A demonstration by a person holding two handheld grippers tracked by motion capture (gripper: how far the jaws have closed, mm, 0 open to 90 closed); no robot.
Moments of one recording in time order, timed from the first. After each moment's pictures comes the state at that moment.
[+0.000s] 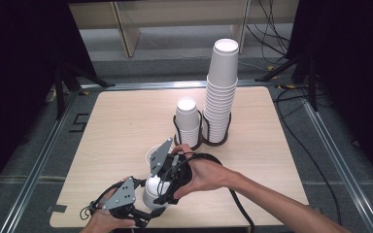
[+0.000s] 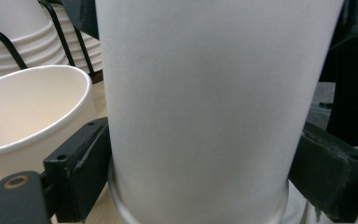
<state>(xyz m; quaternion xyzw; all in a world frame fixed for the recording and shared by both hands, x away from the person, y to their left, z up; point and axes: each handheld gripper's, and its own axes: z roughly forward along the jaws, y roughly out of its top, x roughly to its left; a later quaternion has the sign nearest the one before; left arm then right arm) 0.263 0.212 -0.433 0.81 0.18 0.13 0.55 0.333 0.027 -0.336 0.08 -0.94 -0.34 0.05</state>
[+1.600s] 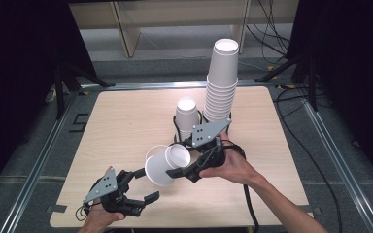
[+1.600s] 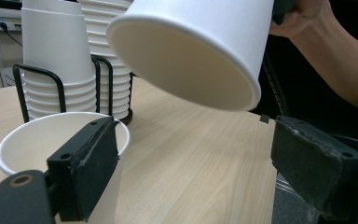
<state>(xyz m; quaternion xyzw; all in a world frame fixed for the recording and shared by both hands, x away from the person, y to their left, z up) 0.273 0.232 -0.427 0.70 0.23 0.12 0.66 0.360 -0.050 -0.323 -0.02 -0.83 -0.55 0.02</state>
